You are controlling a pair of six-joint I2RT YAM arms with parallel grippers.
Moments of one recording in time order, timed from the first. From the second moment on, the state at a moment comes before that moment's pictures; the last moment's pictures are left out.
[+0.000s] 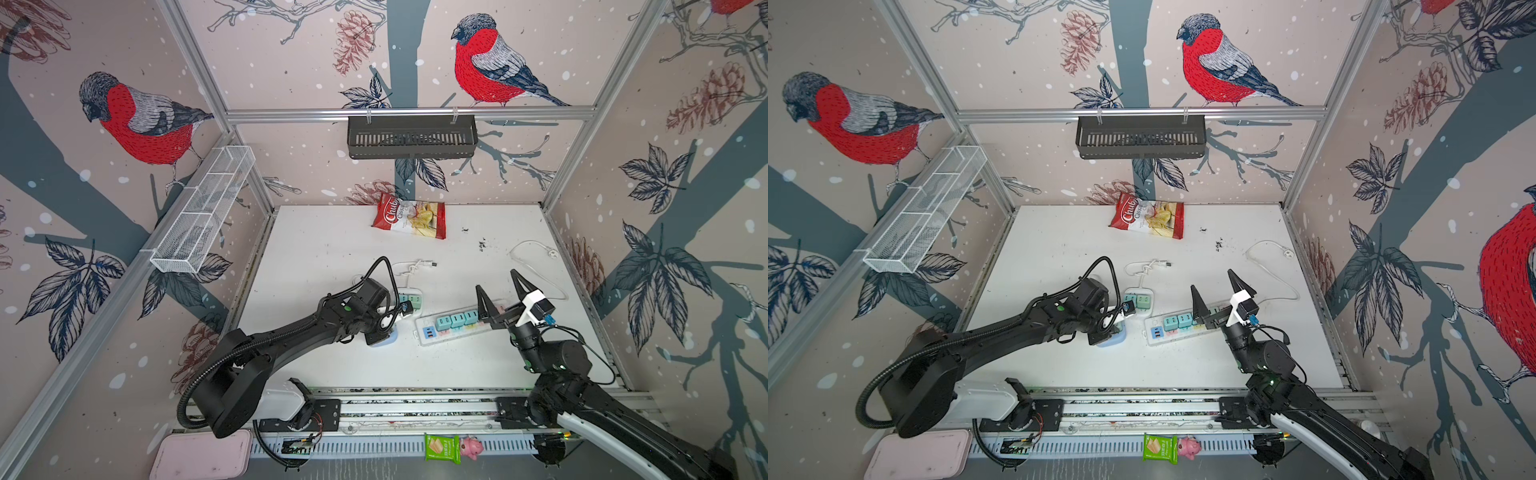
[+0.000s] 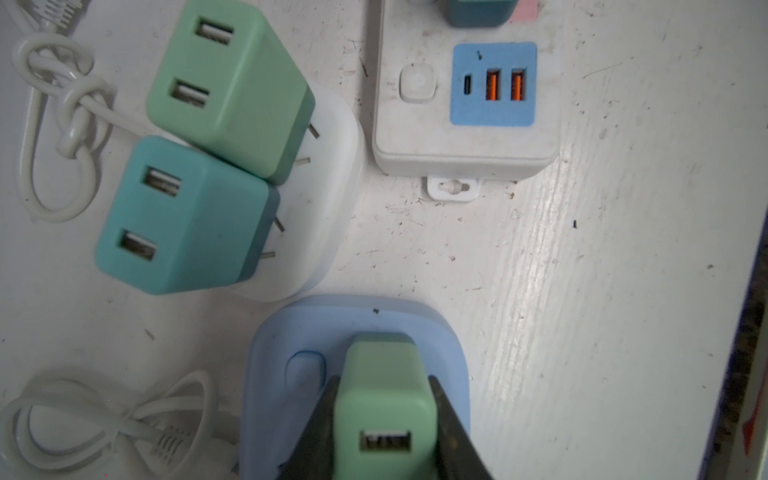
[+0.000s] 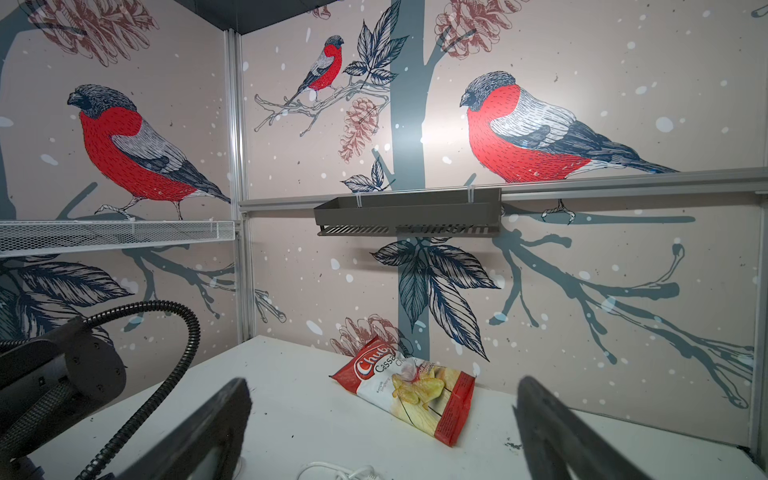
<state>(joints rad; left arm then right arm) -0.73 1.36 0.71 -0.43 0.18 0.56 0.81 0.38 0.13 0.68 0.29 -0.13</state>
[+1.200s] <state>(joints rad) -0.59 0.80 0.44 0.09 -0.40 0.07 0.53 0.70 0.55 0.11 0.83 0.23</state>
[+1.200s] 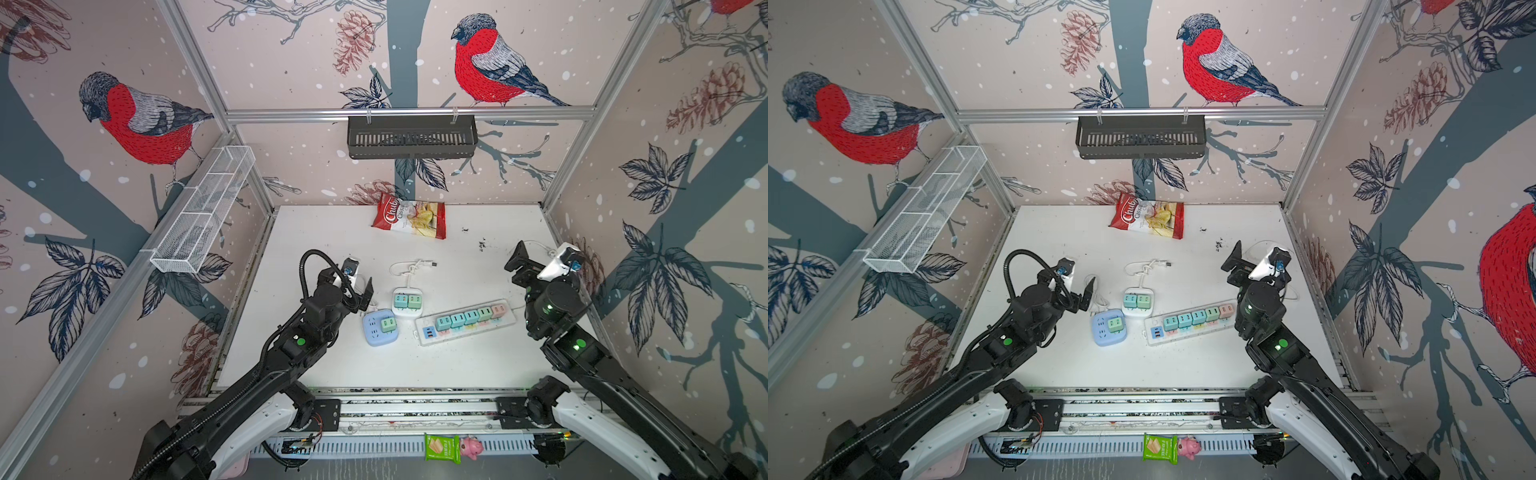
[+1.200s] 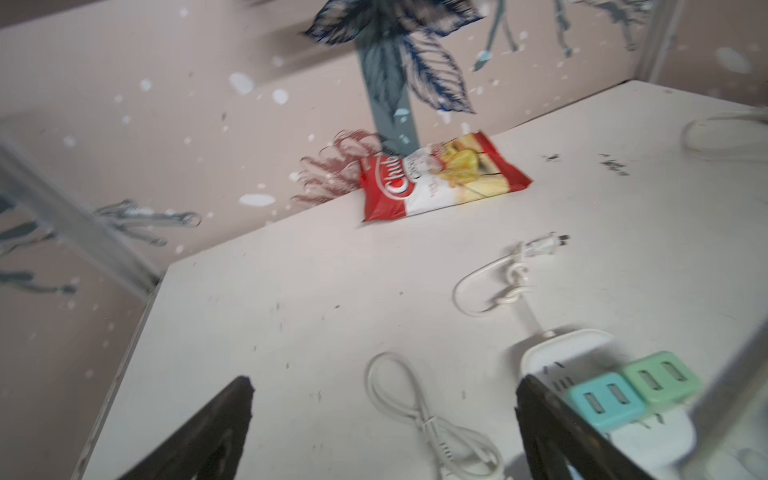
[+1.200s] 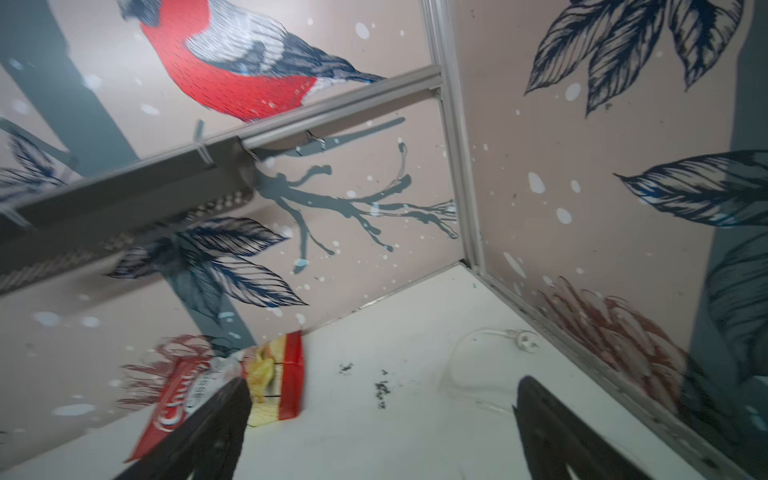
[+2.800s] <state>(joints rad) -0.16 1.60 0.13 1.43 -0.42 0.10 0.07 1.54 0.18 1.25 0.29 0.00</state>
